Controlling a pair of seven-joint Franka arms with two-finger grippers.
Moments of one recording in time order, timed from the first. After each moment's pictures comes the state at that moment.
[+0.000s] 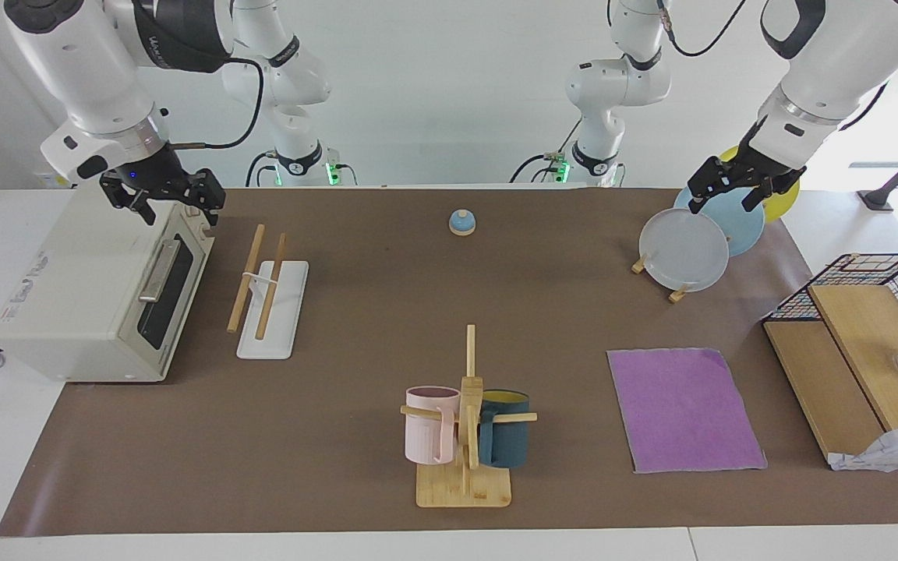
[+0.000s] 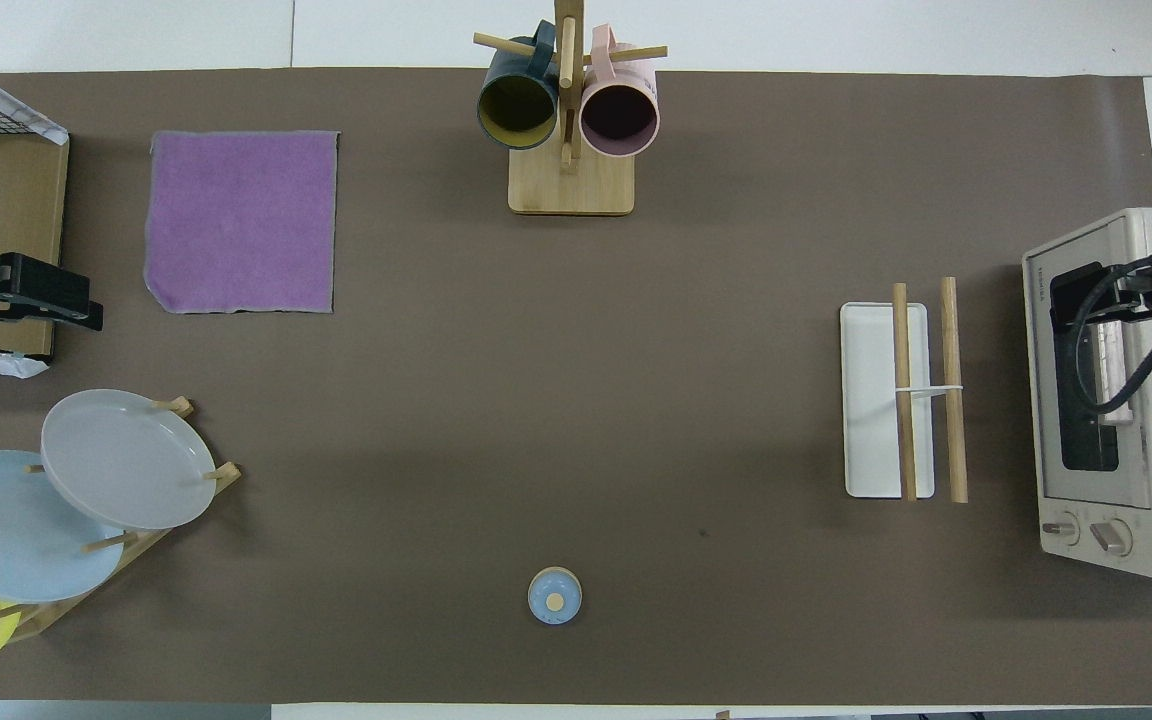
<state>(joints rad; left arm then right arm) -0.03 0.00 -0.04 -1.55 -0.06 1.49 -0.07 -0.05 0.00 0.02 -1.61 -0.06 1.54 -0.03</state>
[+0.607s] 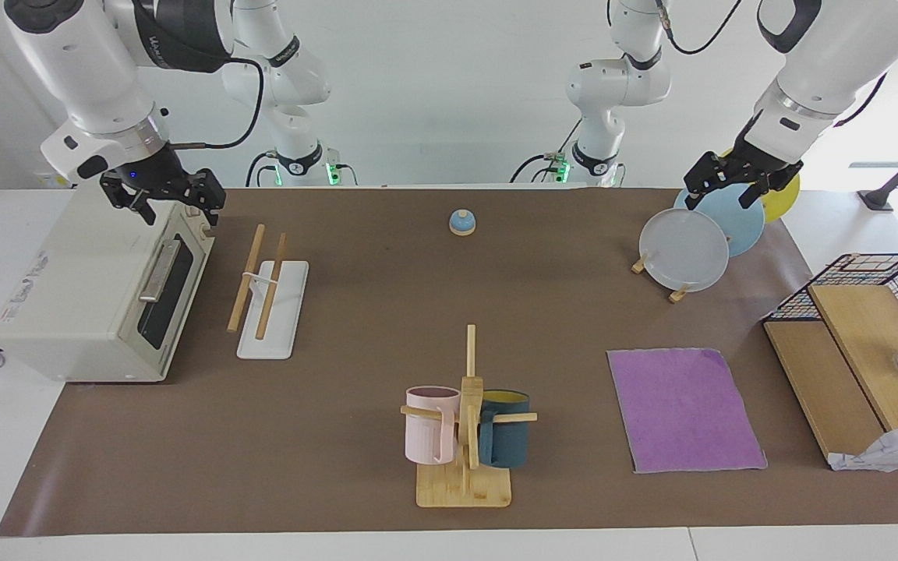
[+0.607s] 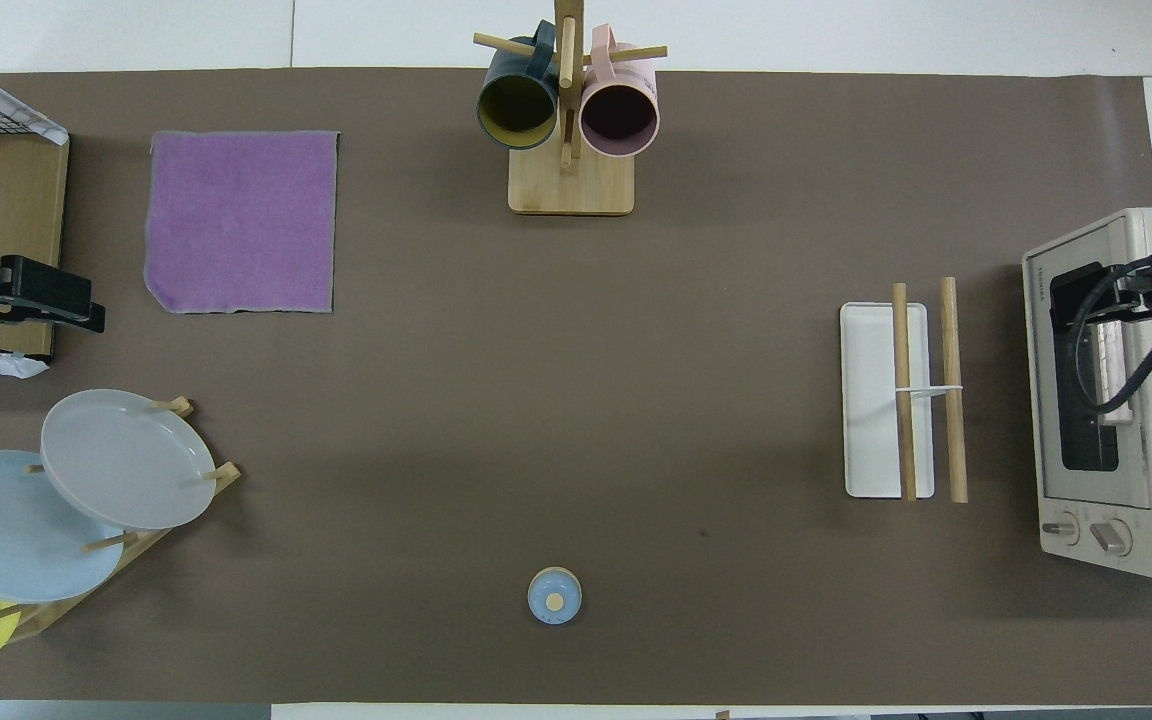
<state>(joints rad) -0.03 -0.01 -0.05 -1.55 -0.06 1.48 -0.07 -0.05 0.00 0.02 -1.61 -0.06 1.54 -0.03</state>
